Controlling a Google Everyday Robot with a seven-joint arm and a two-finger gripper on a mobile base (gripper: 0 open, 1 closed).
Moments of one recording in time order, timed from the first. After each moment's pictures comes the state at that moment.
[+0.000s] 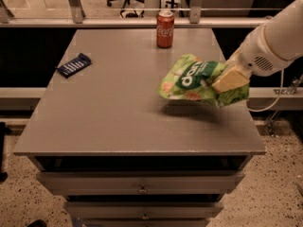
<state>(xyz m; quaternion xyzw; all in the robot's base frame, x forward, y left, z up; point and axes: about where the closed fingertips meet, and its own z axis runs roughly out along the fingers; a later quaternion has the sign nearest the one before) 0.527 -0.188 0.928 -0.49 0.82 0.02 0.30</state>
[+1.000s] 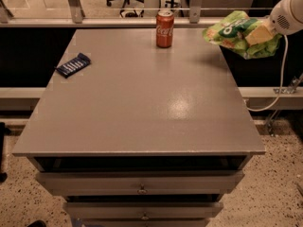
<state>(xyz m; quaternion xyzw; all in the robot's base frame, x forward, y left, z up) 0.687 -0.331 0.956 -0.31 0.87 -0.07 0.38</state>
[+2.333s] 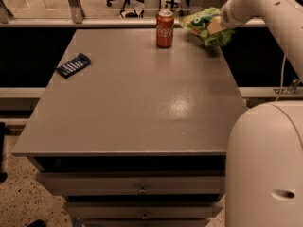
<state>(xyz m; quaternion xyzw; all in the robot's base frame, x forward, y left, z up) 0.835 -0.276 0.917 -0.20 0.89 -0.05 0.41</state>
